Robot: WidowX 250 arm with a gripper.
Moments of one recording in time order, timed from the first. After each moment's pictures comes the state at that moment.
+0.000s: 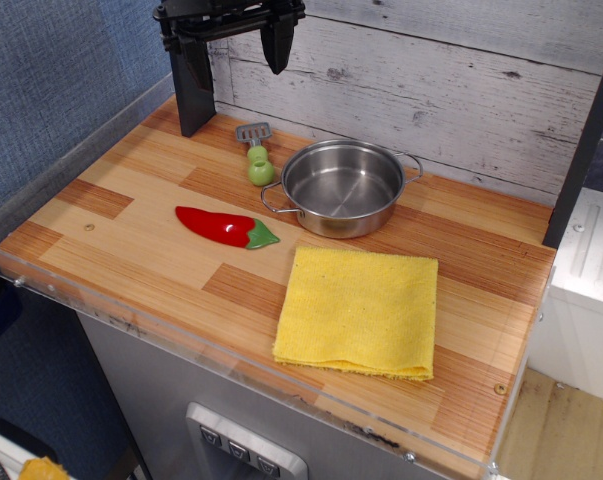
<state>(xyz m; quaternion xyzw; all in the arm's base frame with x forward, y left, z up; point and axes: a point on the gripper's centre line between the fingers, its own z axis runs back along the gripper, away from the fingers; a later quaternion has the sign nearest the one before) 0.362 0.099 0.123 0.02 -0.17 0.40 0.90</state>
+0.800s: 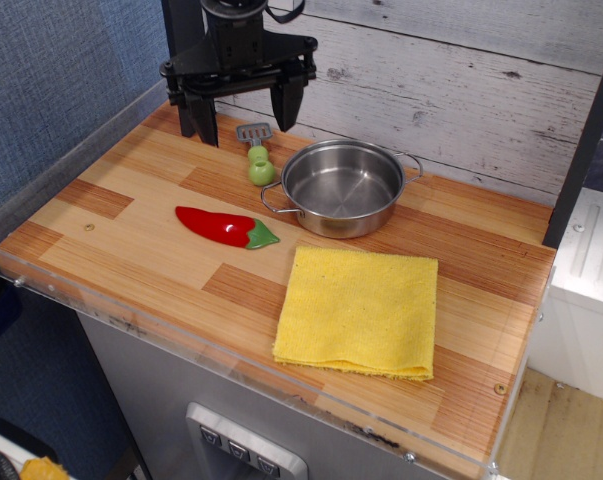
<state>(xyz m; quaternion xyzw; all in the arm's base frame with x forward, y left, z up) 0.329 0.070 0.103 0.04 -0.17 0.36 0.92</state>
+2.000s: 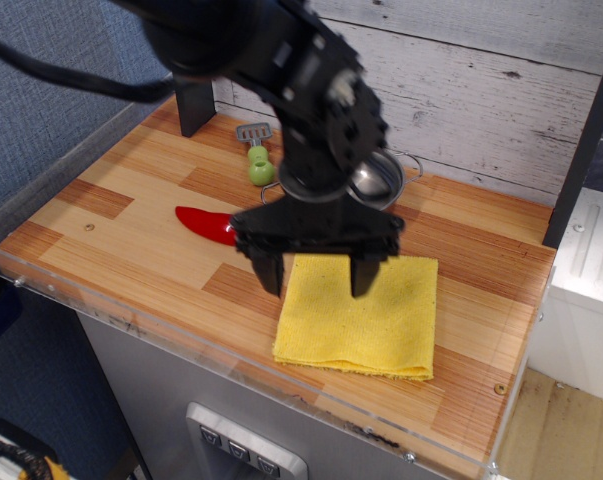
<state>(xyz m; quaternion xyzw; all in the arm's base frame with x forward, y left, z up) 0.269 -0.025 0.043 0.02 -0.13 0.21 0.97</state>
